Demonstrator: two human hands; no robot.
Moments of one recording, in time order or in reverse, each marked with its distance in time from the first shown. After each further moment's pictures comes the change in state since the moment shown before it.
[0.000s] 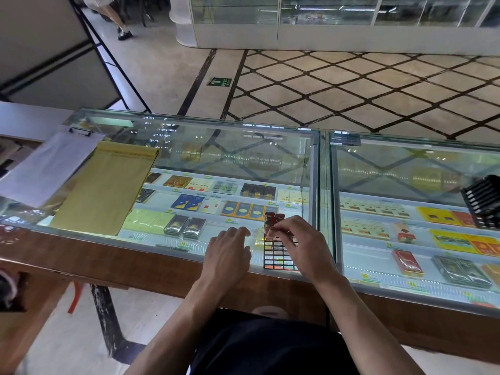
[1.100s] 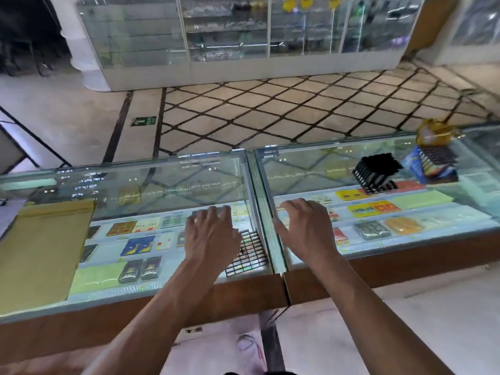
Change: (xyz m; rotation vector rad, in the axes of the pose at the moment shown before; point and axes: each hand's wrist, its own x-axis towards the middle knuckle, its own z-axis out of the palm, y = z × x) left_hand 0.004 0.102 -0.106 0.269 0.067 0.228; right_hand -0.014 -0.074 -0.130 -0.747 0.021 0.495
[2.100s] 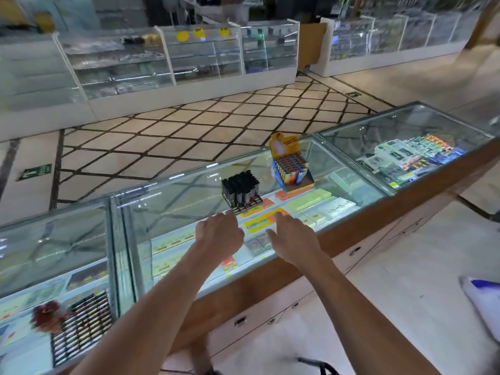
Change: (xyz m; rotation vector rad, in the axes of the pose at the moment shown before) left_hand 0.088 0.397 0.023 0.004 -0.200 0.298; right_hand -0.039 0.361 -0.060 0.091 -0.221 0.341
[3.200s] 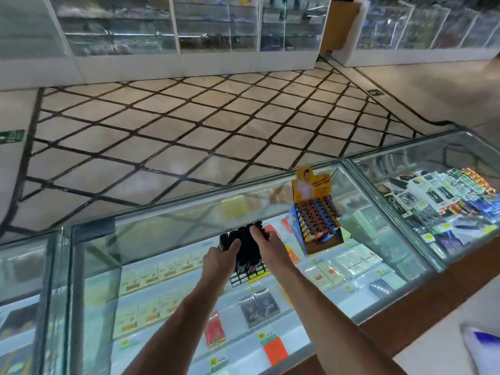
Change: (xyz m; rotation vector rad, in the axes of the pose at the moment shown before) left_hand 0.249 -0.025 0.084 -1.156 -0.188 -0.667; right_hand 0.290 -0.007 0.068 0.869 -0.238 0.409
